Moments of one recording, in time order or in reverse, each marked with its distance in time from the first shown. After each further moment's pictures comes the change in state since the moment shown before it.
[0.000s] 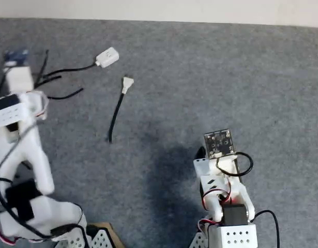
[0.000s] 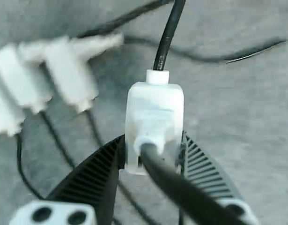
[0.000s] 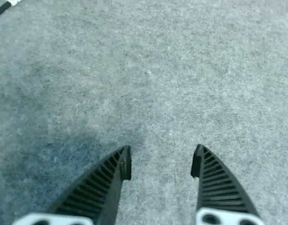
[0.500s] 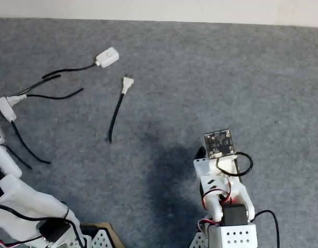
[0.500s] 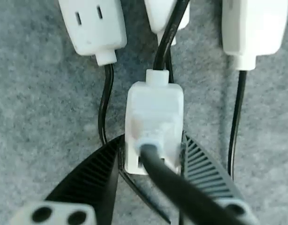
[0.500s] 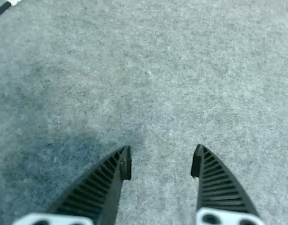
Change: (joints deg) left arm -20.4 16.8 -13.6 8.0 -1.1; right arm 0.0 0.0 0.0 0.0 0.0
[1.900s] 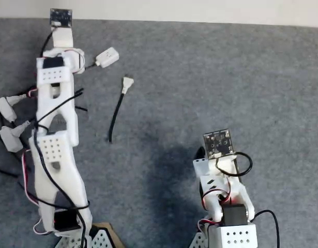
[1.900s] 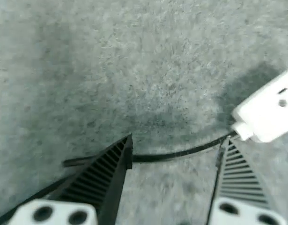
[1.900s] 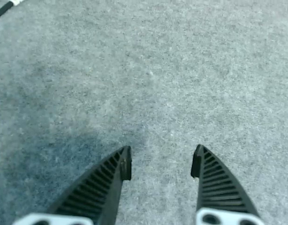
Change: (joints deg) left arm 37.6 40.8 -56.4 -10.4 6.9; right arm -0.4 0.0 0.0 0.0 0.2
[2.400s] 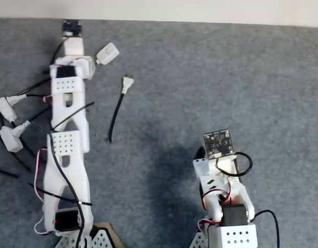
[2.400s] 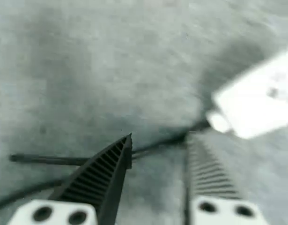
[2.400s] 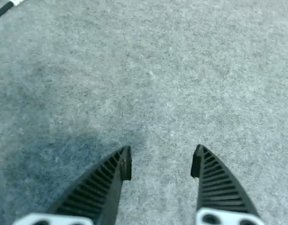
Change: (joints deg) left arm 1.7 24.5 -32.2 11.7 0.4; right arm 0.0 0.0 0.0 0.0 0.0
